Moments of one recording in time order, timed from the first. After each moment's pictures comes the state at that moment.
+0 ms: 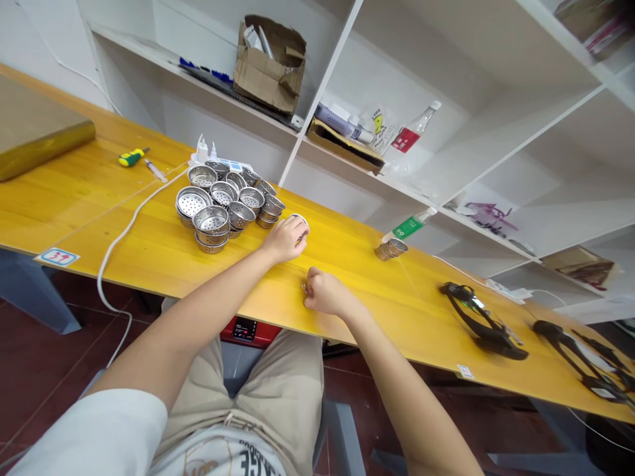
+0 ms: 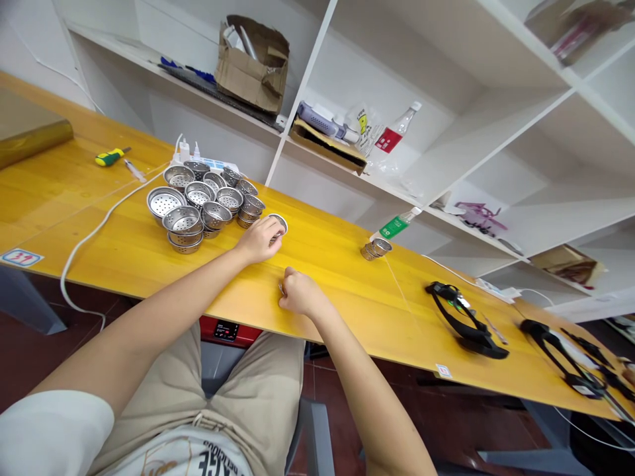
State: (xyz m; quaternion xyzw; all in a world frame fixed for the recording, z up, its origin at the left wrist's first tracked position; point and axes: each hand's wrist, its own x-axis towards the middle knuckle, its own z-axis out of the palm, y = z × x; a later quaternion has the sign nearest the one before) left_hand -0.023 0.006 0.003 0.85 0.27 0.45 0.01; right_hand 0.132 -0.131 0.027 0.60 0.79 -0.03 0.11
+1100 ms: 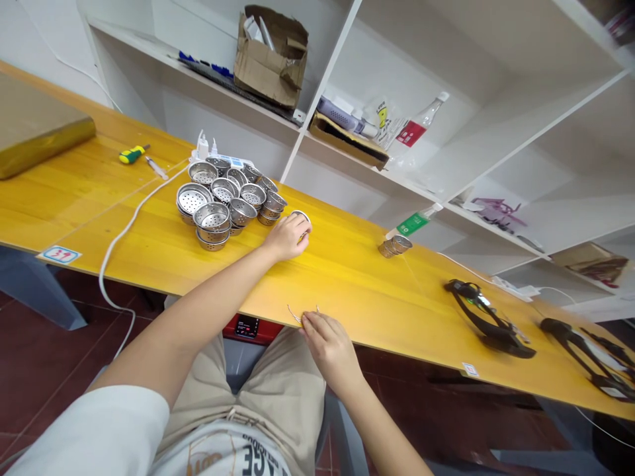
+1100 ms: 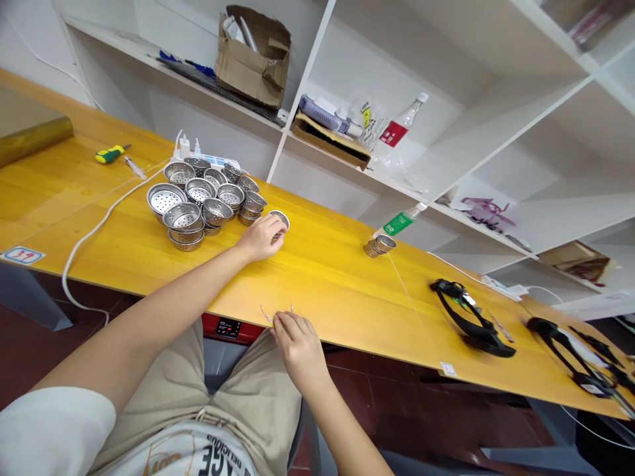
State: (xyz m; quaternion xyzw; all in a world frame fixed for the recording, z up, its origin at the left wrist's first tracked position) left_hand -0.023 0.006 0.001 0.86 0.27 0.44 0.02; right_hand 0.126 -0.249 -0.050 0.49 0.83 0.14 -0.22
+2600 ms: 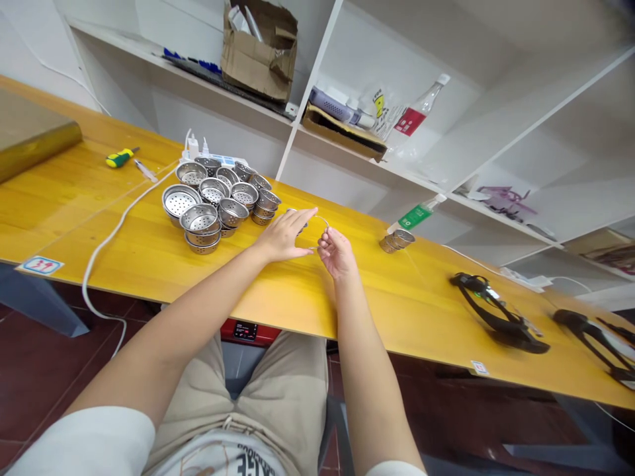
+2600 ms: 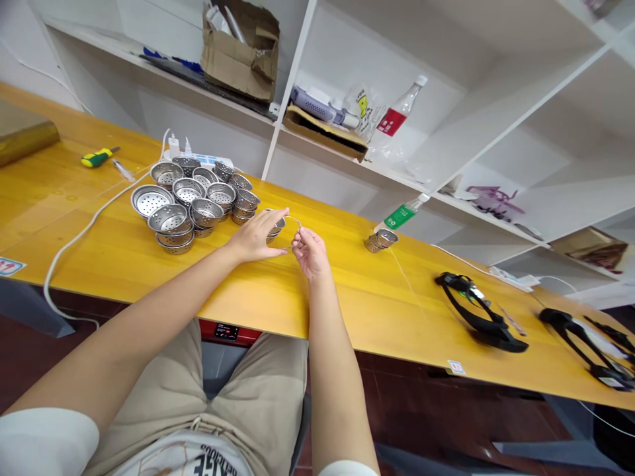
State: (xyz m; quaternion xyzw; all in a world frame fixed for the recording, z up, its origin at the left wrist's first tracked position) left_hand -0.025 0.010 0.003 0.87 0.18 0.45 0.05; right_hand 0.163 -0.050 0.013 0.39 0.39 -0.51 -0.66
